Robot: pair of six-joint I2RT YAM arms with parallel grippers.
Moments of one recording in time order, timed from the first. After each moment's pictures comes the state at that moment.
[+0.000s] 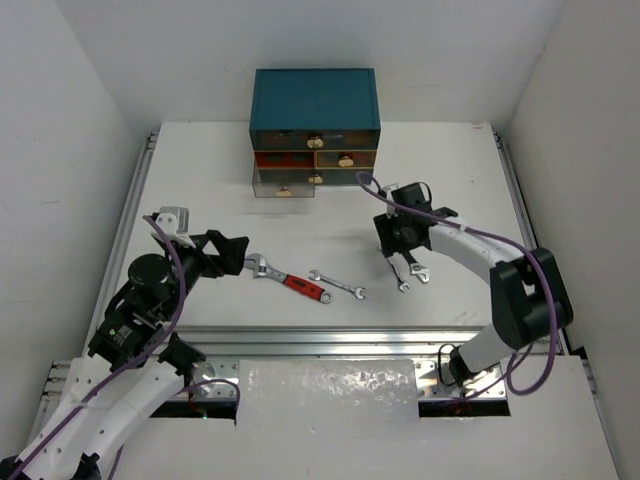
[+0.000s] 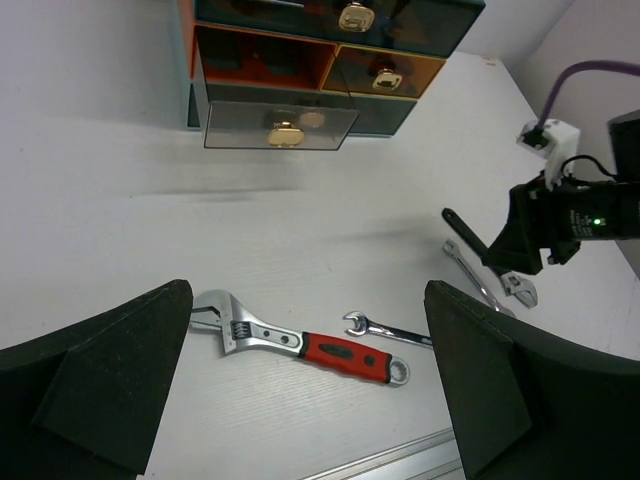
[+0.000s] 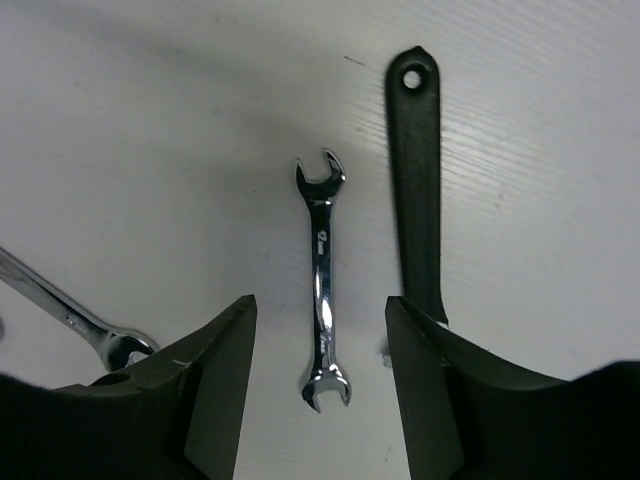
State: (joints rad) left arm -0.48 0.44 0.71 -0.45 -0.20 -0.38; right arm 0.36 1.52 0.90 -0.40 0.02 0.04
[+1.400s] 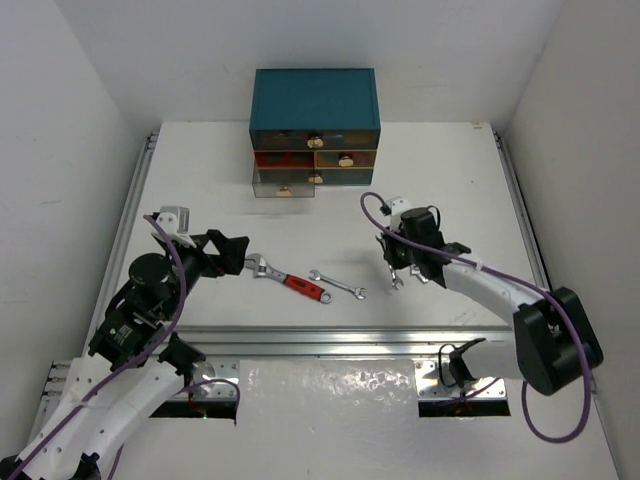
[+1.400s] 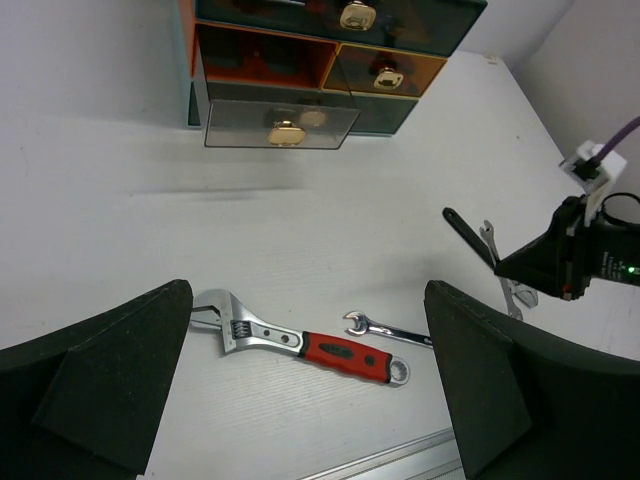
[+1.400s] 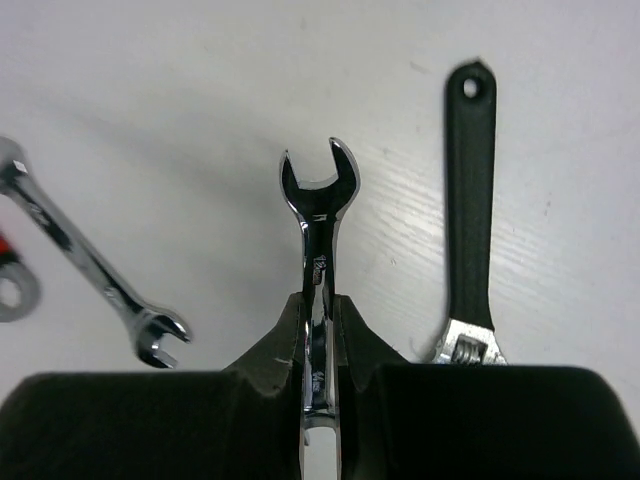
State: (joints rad) left arm -0.48 0.44 0.71 -0.45 -0.21 -0.38; right arm 0.42 1.35 0.63 -0.13 -0.02 0.03
